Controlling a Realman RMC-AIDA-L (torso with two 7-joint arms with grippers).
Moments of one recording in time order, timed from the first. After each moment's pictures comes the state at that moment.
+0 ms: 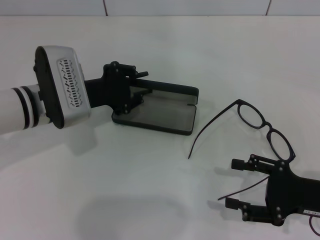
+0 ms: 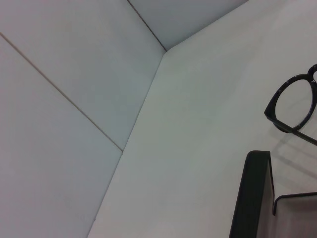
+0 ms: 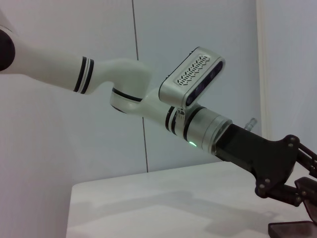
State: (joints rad) left arm -0.33 -2.09 1.33 0.90 1.62 0.95 -0.68; right arm 0.35 2.02 -1.30 -0.36 -1.40 -1.60 0.75
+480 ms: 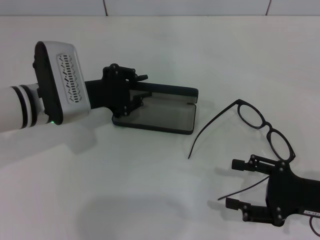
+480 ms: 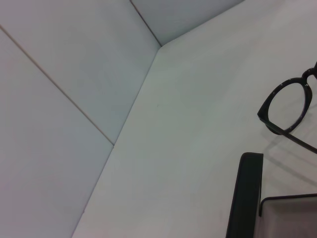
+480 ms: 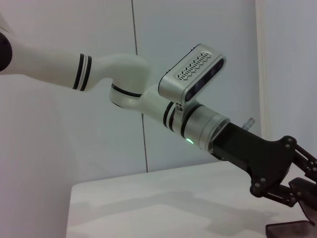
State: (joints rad) left arm -0.31 -2.09 1.34 0.96 1.70 0.97 -0.81; right arm 0.35 2.02 -1.30 -0.36 -1.40 -1.60 0.75
